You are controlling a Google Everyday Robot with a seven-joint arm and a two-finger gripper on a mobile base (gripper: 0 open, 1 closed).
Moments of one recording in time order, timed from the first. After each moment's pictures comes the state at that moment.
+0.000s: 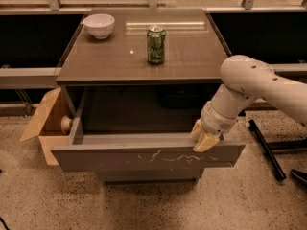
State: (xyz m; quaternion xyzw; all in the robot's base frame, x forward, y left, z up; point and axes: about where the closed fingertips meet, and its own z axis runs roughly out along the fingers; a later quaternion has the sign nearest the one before) arm 0.506 -0.155 0.682 -0.74 0.65 0.16 0.09
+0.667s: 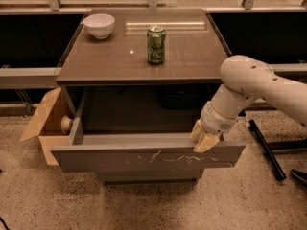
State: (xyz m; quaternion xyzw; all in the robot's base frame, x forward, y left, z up) arm 0.506 -0.155 0.682 -0.74 0.65 0.16 0.09
